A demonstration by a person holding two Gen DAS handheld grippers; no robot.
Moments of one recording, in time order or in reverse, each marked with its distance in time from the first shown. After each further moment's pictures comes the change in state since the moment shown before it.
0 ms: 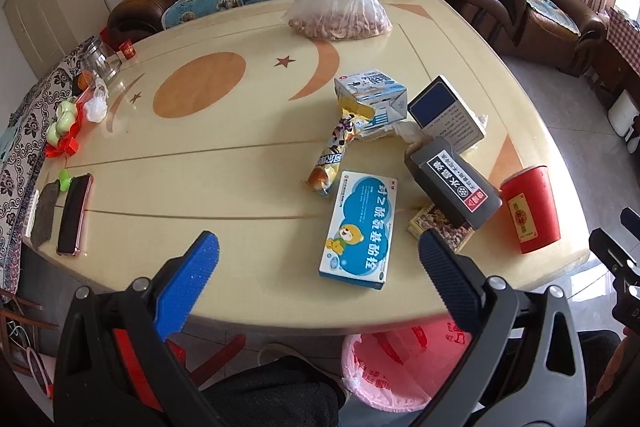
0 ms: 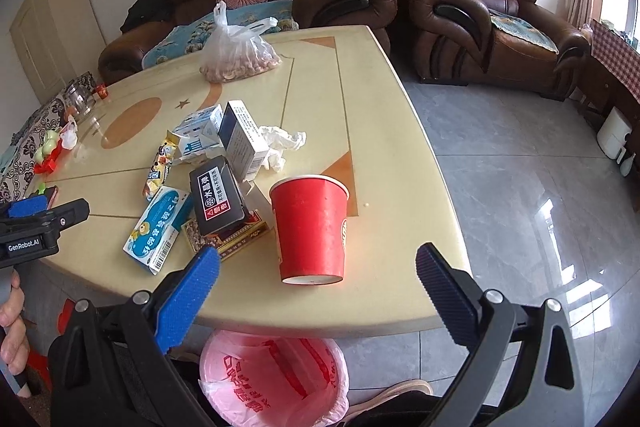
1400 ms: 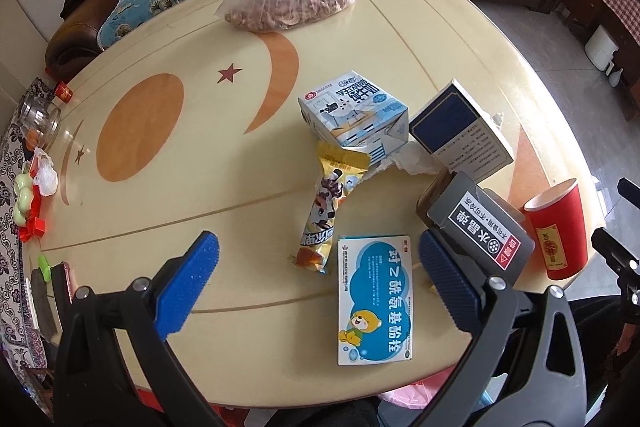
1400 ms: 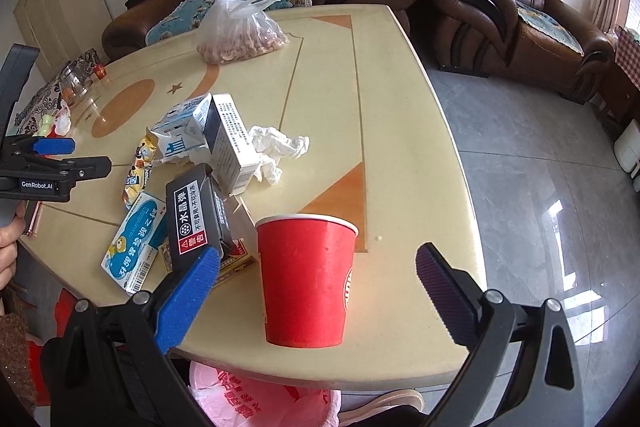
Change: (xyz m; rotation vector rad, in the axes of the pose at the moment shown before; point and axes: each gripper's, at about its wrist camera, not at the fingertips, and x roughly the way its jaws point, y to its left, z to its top) left arm 0.080 -0.012 0.080 0.213 0.146 -0.092; right arm 0.065 -0.001 0.037 -0.044 0.096 0.036
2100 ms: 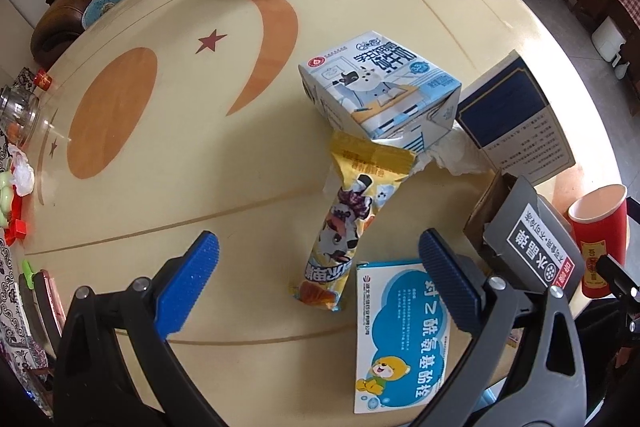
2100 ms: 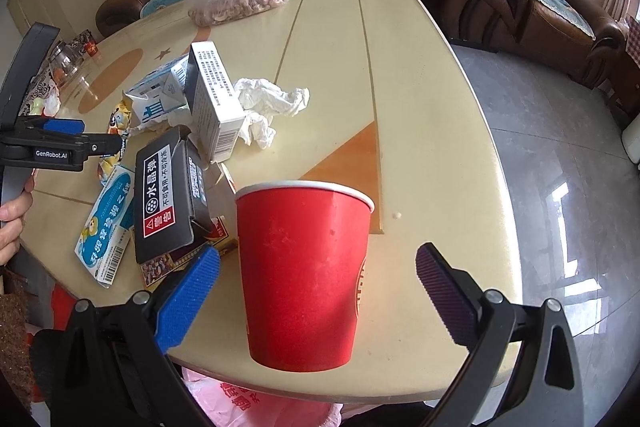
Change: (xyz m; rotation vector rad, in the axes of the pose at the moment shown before) left arm 0.068 0.009 0.012 -0.002 0.090 -0.018; right arm 0.052 0.000 -0.012 -0.004 0.101 0.008
